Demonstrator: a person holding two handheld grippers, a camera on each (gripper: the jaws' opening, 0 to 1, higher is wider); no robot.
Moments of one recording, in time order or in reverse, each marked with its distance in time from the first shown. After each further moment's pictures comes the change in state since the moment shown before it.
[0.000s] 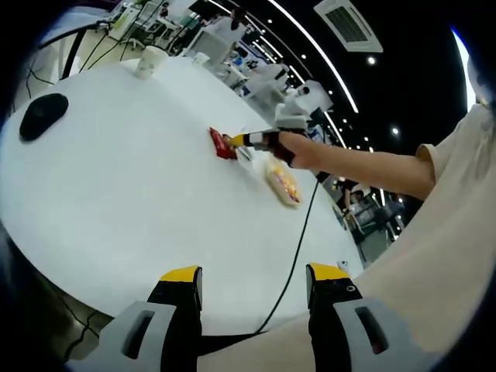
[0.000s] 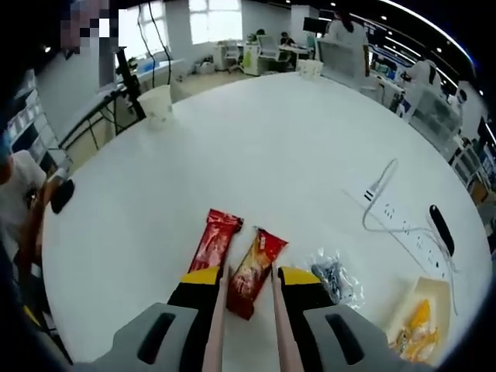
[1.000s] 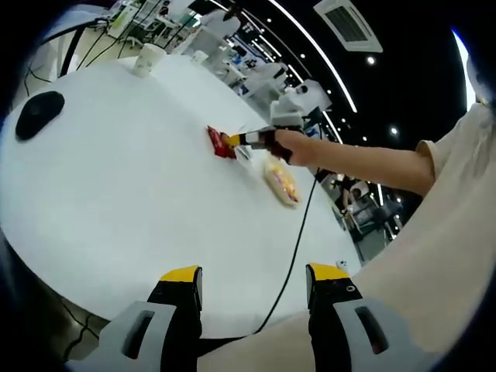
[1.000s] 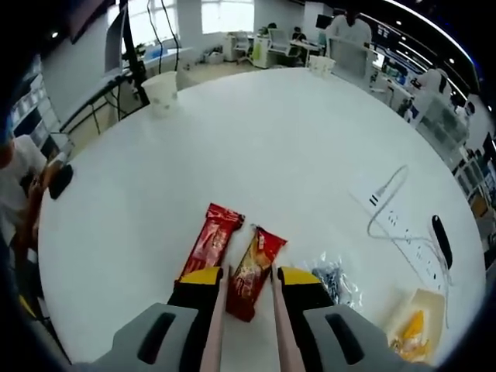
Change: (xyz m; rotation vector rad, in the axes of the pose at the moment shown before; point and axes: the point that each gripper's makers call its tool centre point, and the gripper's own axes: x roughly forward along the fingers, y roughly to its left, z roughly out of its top) left arm 0.007 -0.001 0.001 -0.001 0.007 -0.012; right arm 0.007 -0.002 -0.001 -0.058 0.038 0.007
